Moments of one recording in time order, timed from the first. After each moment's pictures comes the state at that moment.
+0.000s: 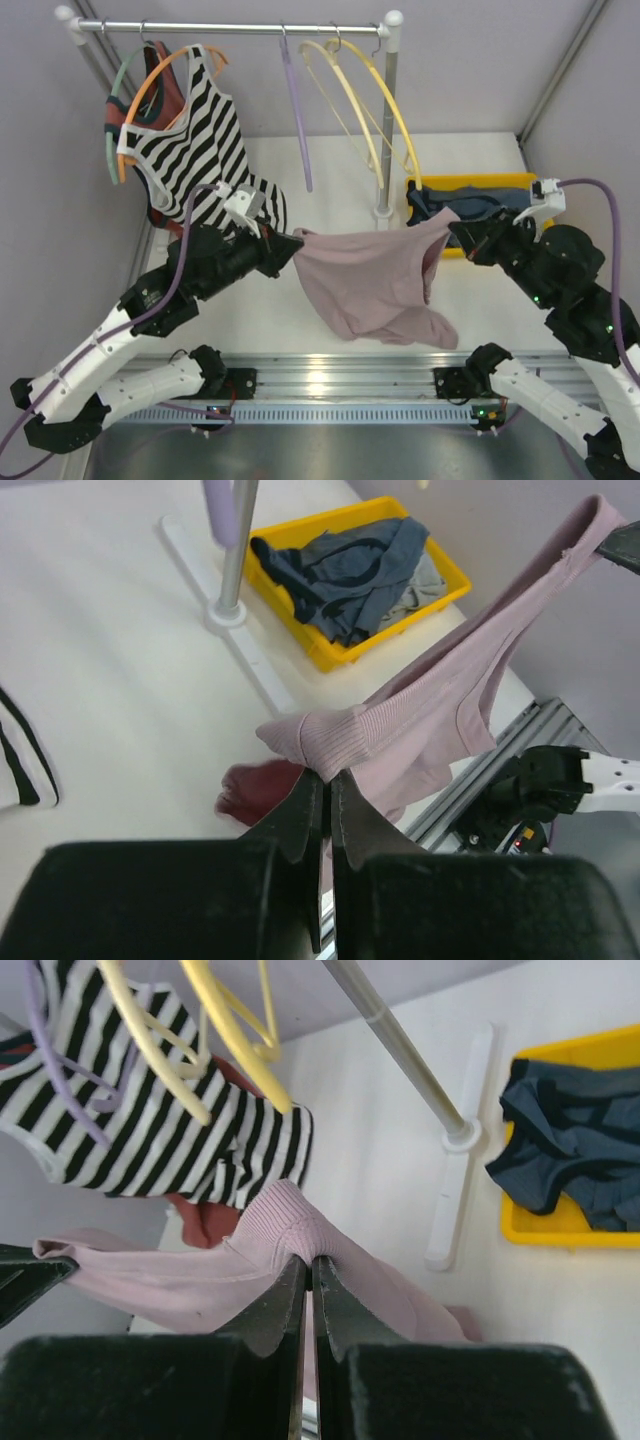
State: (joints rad) left arm -0.90 0.79 1.08 -0.50 -0.11 -0.43; right arm 0.57 0.64 1.17 -0.75 0.19 0.63
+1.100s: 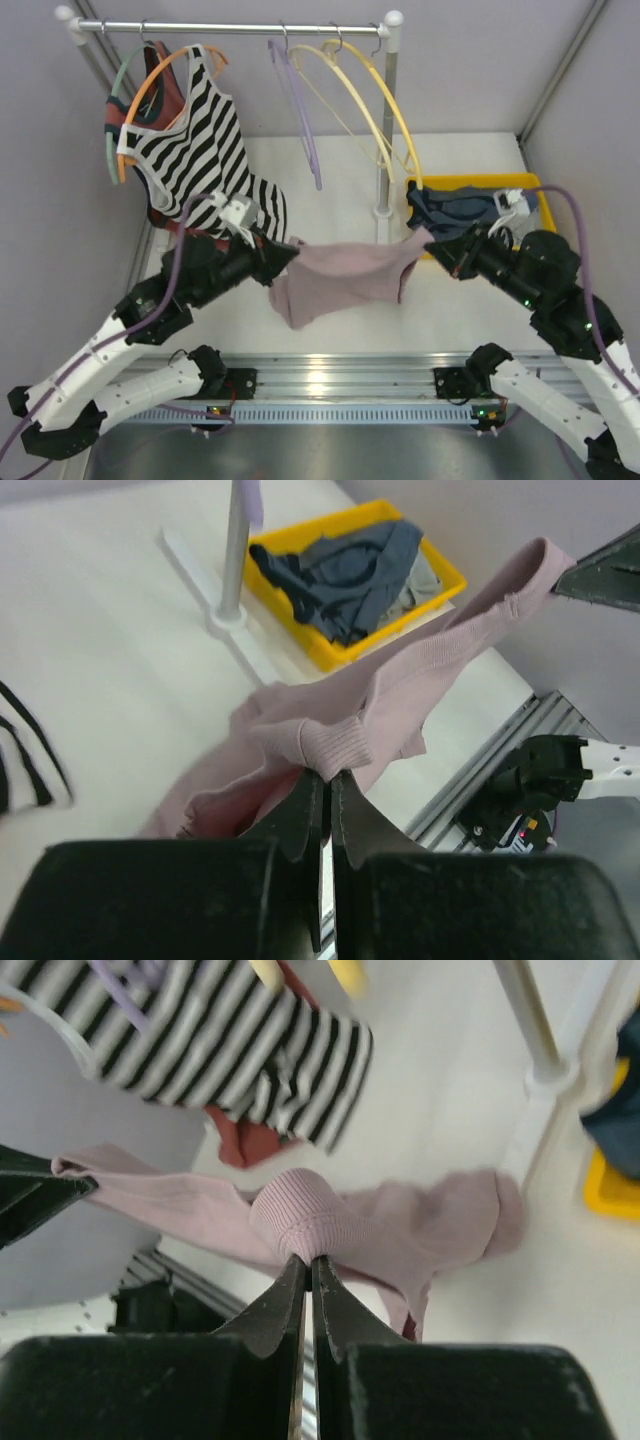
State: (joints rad) left arm -0.90 0.79 1.22 -0.55 -0.09 -0.35; right arm 0.57 0.70 1.23 -0.72 -0.04 0.59
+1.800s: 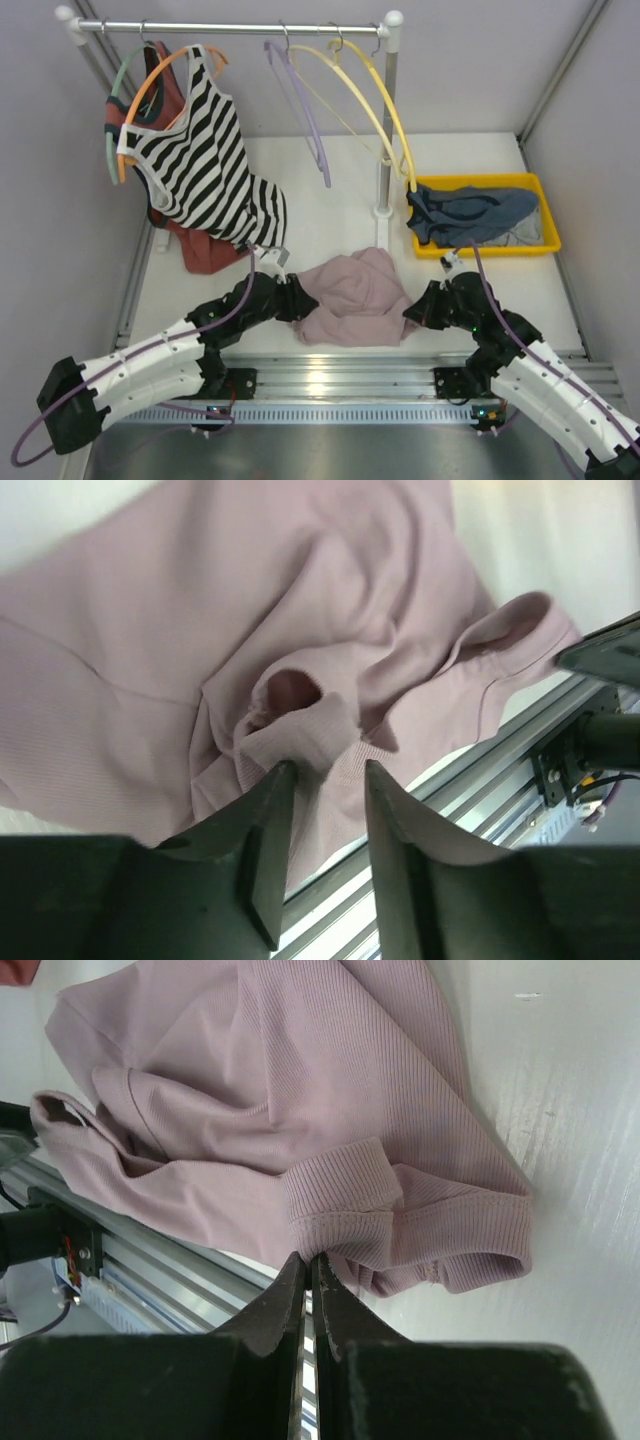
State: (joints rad) left arm -0.90 0.81 0.38 -0.12 -0.04 -0.79; right arm 0.57 0.47 0.33 -0.54 -0.17 0.75
